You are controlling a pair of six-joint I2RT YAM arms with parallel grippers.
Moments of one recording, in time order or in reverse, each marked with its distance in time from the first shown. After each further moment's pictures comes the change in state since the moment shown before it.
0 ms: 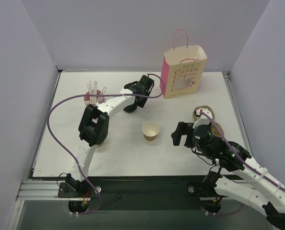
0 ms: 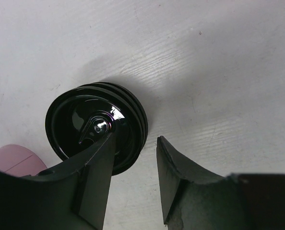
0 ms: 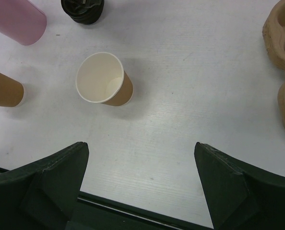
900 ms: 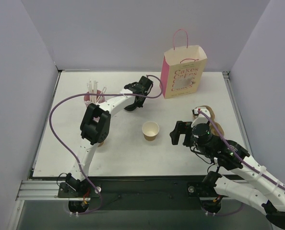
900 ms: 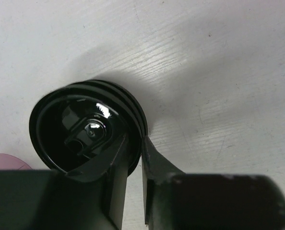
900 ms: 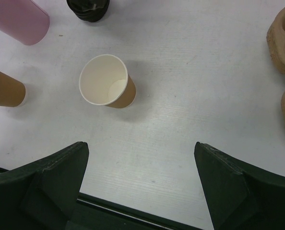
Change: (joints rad) left arm 0.024 0.056 0.013 0.020 0.020 0.008; right arm 0.006 0.029 0.011 0.022 0.000 -0.015
